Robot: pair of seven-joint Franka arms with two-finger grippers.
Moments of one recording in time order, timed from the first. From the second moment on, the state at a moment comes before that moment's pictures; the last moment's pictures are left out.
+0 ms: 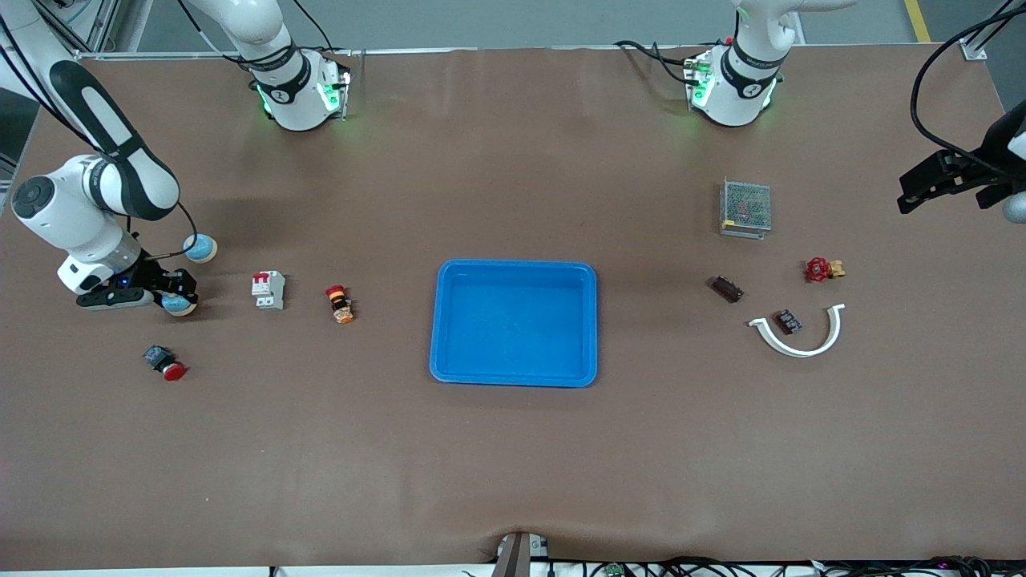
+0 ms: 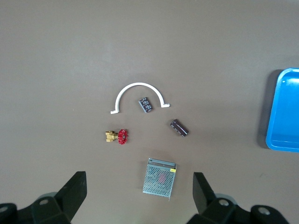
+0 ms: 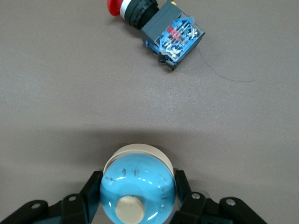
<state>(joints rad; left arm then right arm) 0.00 0.00 -0.03 -1.50 0.05 1.51 -0.07 -0.92 0.45 0.46 -2.33 -0.32 2.85 -0.31</state>
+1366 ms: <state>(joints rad) 0.00 -0.04 -0.08 -1.59 0.04 1.54 -0.06 -0.71 0.44 0.57 -1.73 -0.23 2.03 -0.11</state>
